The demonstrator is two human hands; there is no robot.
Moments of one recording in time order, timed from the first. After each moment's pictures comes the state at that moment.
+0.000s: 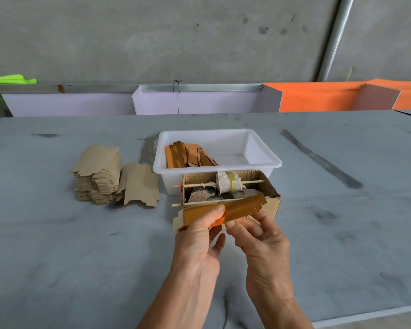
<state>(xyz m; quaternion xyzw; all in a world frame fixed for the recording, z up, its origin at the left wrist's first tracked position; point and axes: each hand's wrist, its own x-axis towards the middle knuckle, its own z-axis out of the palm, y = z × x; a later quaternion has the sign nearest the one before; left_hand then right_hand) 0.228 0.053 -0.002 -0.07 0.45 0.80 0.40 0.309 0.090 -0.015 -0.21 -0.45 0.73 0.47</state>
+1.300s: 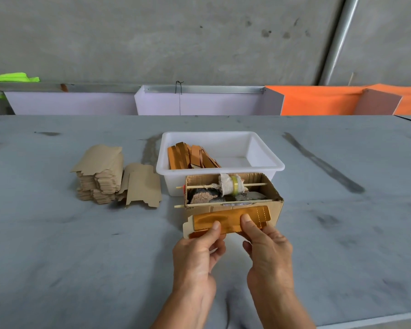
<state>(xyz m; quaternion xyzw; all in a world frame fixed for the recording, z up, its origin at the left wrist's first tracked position) 0.230 0.042 -0.029 -0.03 0.48 0.80 0.35 0.300 0.093 -0.009 -0.40 -0.38 0.71 0.43</state>
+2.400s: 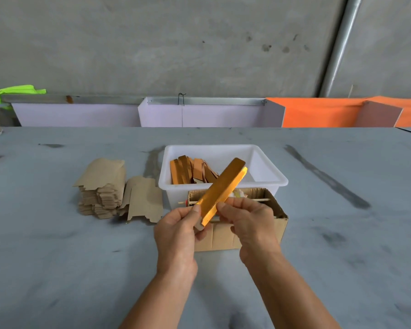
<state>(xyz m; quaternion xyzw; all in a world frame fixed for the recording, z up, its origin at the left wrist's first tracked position) 0.192 0.045 0.009 0.07 0.59 0.78 0.21 0.265 0.117 0.033 -0.35 -0.55 0.67 0.35</state>
